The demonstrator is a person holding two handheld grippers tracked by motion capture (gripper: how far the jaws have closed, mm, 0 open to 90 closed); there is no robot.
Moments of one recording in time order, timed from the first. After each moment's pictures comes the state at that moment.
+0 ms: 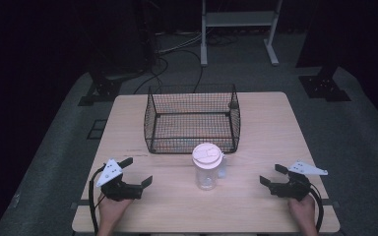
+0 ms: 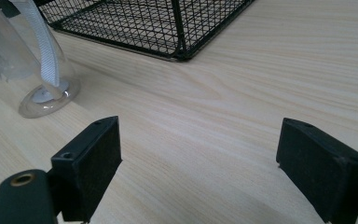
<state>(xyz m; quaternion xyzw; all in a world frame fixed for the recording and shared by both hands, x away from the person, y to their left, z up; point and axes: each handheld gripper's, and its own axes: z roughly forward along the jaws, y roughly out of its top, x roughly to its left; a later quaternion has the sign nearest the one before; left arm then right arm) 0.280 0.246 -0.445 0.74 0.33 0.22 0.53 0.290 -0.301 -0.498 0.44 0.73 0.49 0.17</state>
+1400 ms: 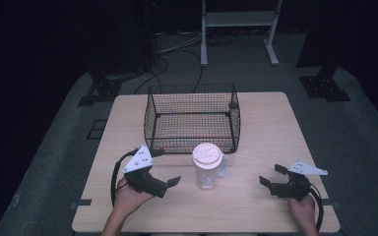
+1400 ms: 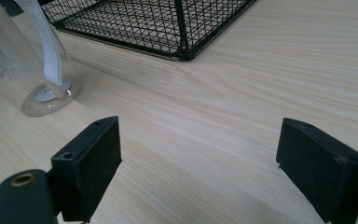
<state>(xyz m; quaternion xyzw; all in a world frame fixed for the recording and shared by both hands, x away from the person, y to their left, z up) 0.285 0.166 -0.378 0.81 0.20 0.15 0.52 0.289 -0.301 -0.498 0.44 0.73 0.49 0.17</state>
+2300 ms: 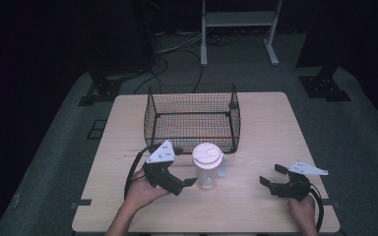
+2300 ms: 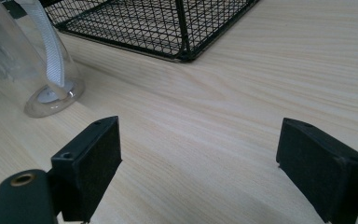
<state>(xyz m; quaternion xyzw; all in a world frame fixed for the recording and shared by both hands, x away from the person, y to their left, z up) 0.300 0.120 -0.368 0.85 0.16 0.11 0.48 0.289 -0.302 -0.497 0.44 0.73 0.49 0.16</state>
